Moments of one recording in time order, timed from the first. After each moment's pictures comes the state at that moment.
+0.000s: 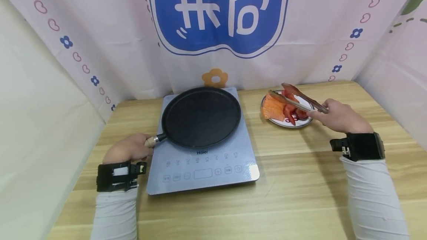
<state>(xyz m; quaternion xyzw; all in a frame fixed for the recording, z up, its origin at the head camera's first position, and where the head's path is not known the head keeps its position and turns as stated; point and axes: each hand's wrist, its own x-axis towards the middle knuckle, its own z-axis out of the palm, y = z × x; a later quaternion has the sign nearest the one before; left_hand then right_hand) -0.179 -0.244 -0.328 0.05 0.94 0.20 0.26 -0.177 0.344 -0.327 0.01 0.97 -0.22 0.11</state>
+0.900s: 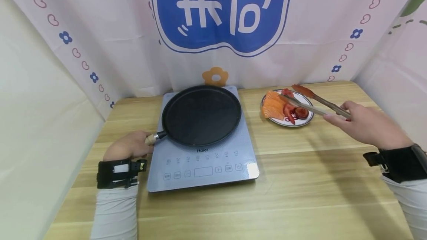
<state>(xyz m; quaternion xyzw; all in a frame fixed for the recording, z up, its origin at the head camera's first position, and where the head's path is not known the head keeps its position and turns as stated) -0.180 -0.245 -0.329 0.06 0.94 0.20 0.26 -0.134 0.360 -0.304 -0.02 0.99 -0.12 0.05</state>
